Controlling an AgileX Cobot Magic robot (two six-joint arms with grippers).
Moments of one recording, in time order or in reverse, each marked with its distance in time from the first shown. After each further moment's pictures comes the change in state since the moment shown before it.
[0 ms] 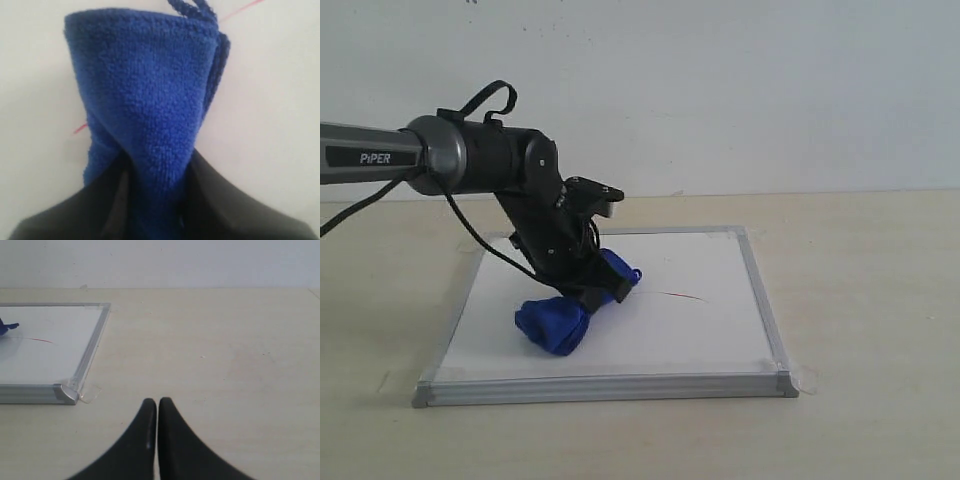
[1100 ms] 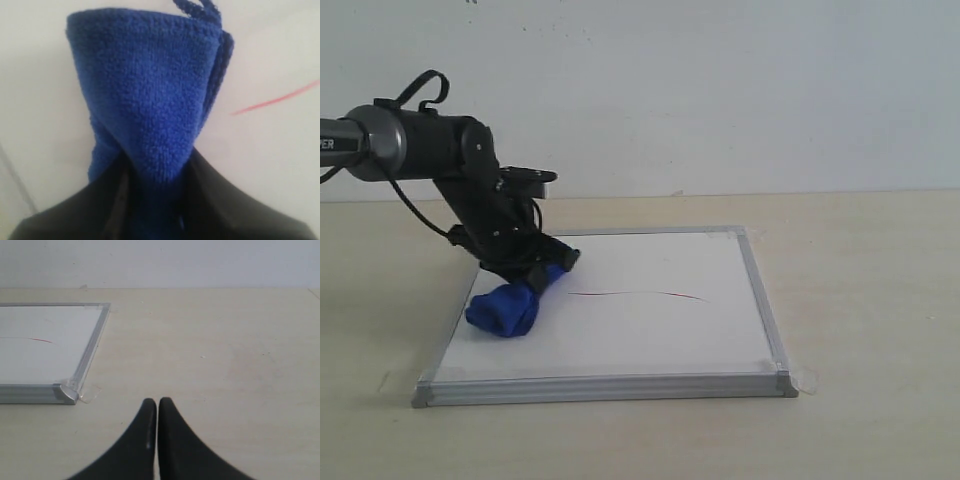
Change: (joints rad) left arm 0.171 0.000 -0.004 0.015 0.005 -0.116; right arm 0.000 0.000 0.000 0.000 0.000 0.000
